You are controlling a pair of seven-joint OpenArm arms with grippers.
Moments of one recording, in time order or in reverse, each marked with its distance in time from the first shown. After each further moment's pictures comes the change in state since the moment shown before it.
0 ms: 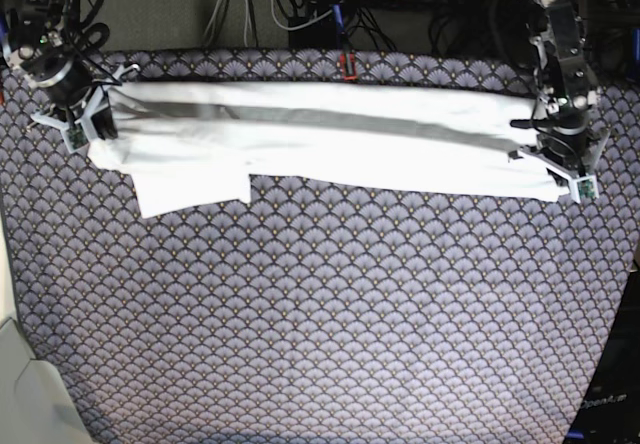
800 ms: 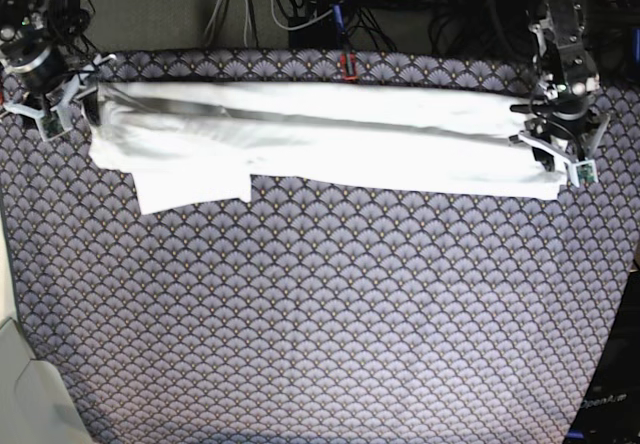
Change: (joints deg) left arm 2.8 0.0 -0.3 0.0 0.4 0.4 0.0; right arm -4.8 0.2 6.3 6.8 -0.3 -0.2 -0.5
